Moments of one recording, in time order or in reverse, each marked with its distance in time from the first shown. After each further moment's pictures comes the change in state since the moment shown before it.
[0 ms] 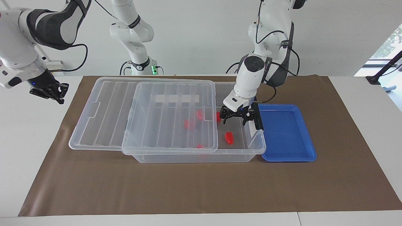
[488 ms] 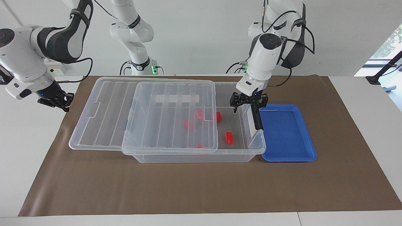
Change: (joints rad) left arm 0.080 -0.154 0.011 0.006 0.002 -0.156 0.002; right arm 0.001 0.001 0.012 -0.129 0.000 0.133 -0.003
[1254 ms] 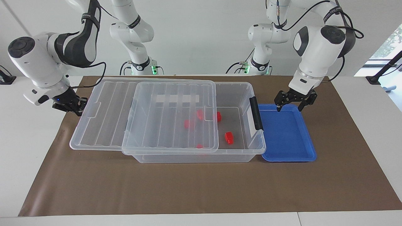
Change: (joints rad) left arm 0.266 -0.023 0.008 0.102 0.003 -0.174 0.284; right arm 0.001 -0.002 0.071 -0.033 0.000 0.028 0.071
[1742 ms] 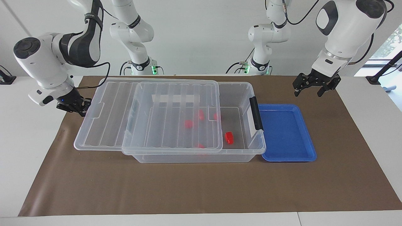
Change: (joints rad) left arm 0.070 -0.006 0.002 0.187 0.000 -0.252 0.111; right arm 0.000 -0.001 0.026 -0.003 0.000 0.000 0.036
